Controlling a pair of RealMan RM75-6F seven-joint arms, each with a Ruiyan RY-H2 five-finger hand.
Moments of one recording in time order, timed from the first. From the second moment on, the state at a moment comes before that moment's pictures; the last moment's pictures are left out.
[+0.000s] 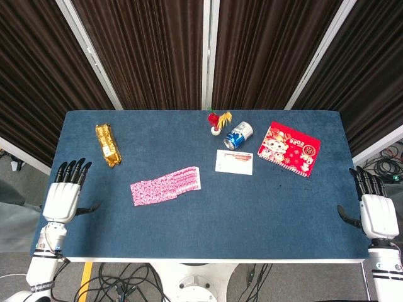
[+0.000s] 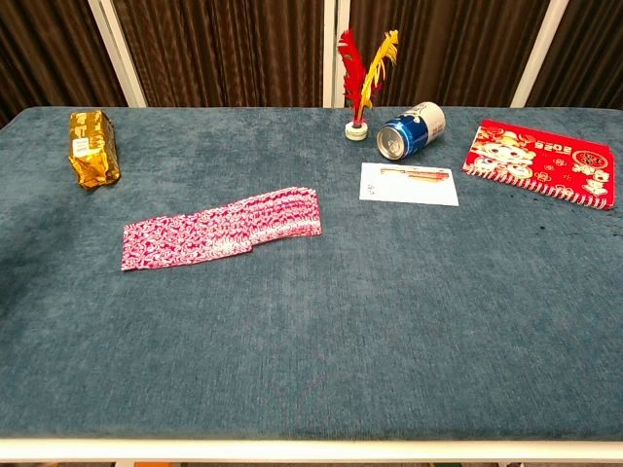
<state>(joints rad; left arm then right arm) -0.28 -1.34 -0.11 -1.65 1.35 1.38 0.39 0.14 -1.10 0.14 -1.71 -1.33 1.39 -0.07</state>
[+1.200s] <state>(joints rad) -0.33 -1.32 -0.05 -1.70 1.34 1.24 0.44 0.14 -1.09 0.14 -1.72 -1.32 1.39 -0.07</state>
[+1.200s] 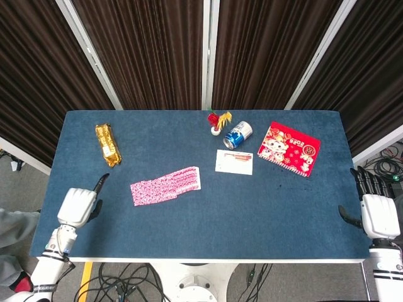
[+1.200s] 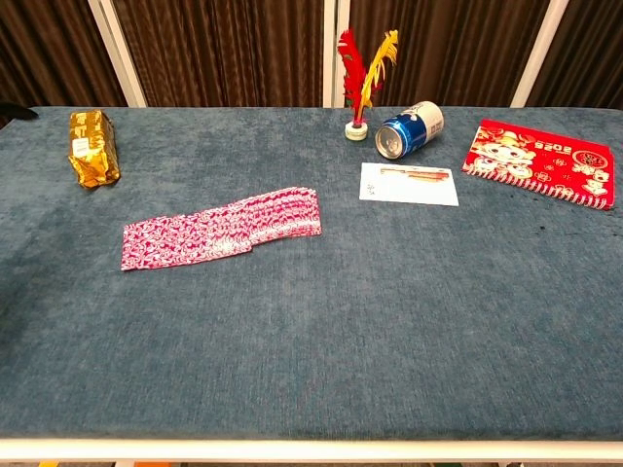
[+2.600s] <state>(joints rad) -0.55 -1.49 0.00 -1.53 1.05 0.87 0.62 0.15 -1.09 0.15 -1.68 -1.29 1.37 -0.05</state>
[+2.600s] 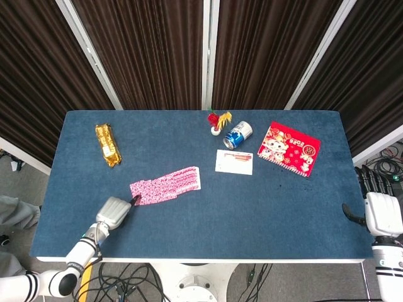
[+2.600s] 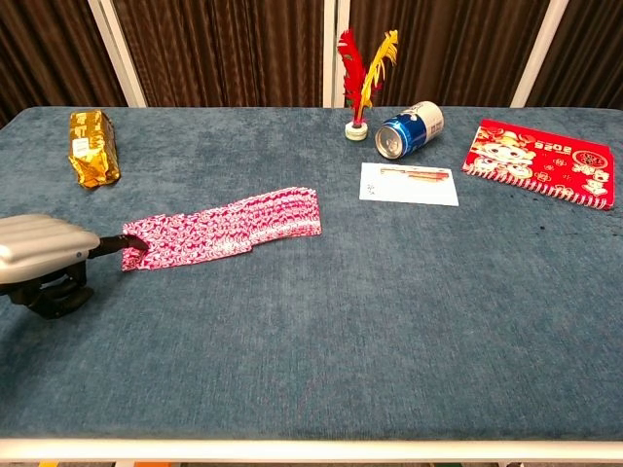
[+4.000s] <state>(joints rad) -0.60 -1.43 -0.01 -1.50 0.94 0.93 0.53 0.15 -1.10 0.15 -1.71 -1.29 1.37 -0.10</state>
